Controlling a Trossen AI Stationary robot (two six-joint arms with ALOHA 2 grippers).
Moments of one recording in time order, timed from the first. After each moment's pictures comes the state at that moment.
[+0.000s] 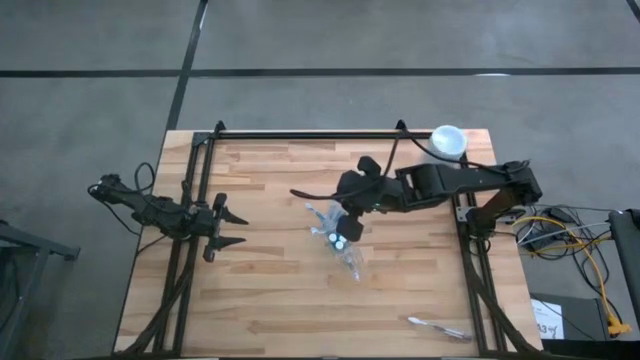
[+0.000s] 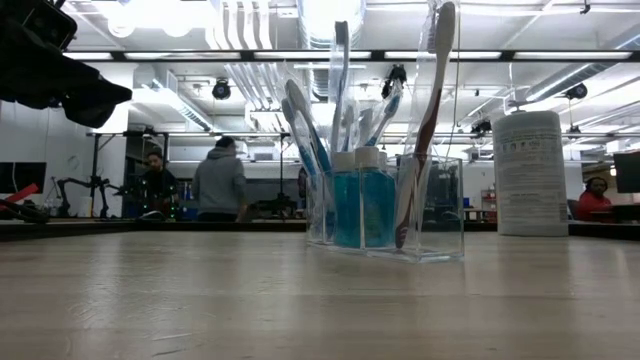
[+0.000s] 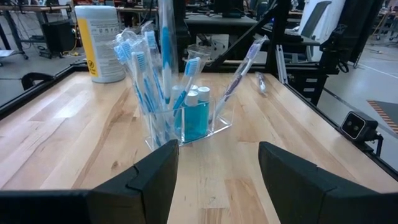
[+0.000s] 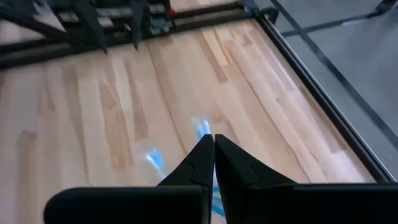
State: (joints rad) left arm -0.45 0.07 0.11 -0.24 -0.36 -0.11; right arm 0.16 1.63 1.76 -0.87 0.39 0.34
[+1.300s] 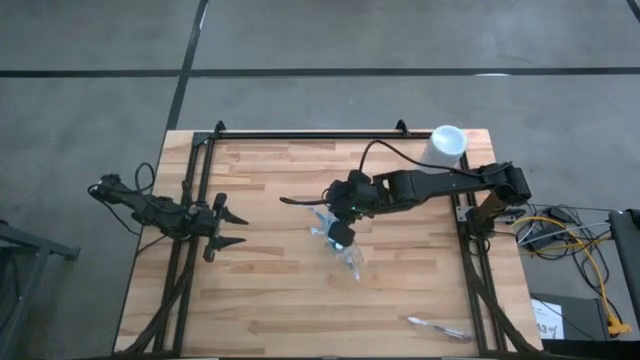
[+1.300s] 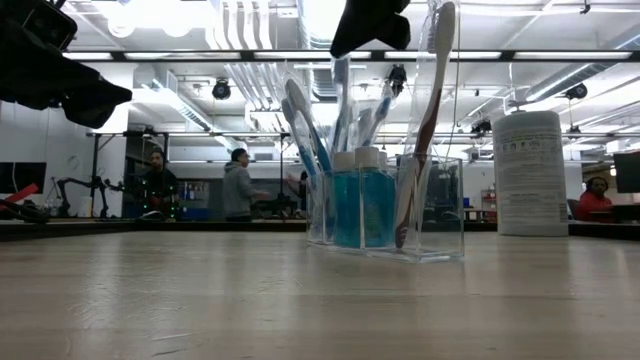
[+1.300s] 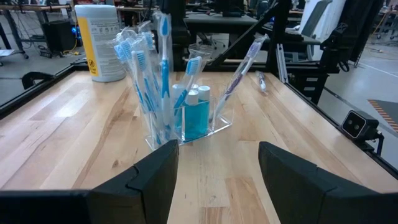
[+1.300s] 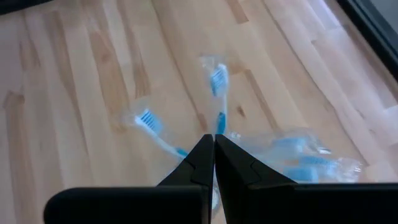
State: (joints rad) left arm -0.45 0.07 0.11 -0.25 -0.36 -0.11; right arm 0.10 1.71 1.64 -0.85 0.23 0.41
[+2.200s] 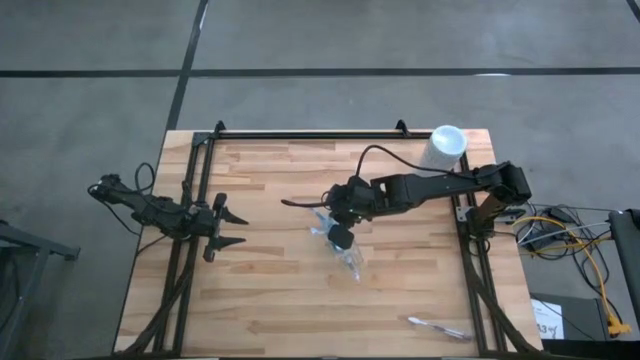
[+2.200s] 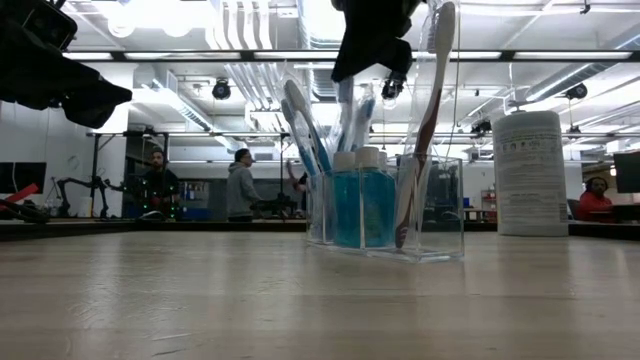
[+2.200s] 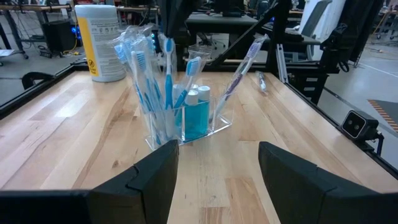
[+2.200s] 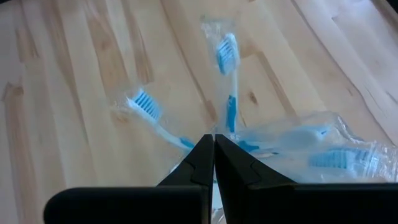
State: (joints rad) left arm -0.45 0.07 0.11 -0.25 -0.36 -0.11; right arm 0.09 1.71 1.52 -0.74 0.17 0.44
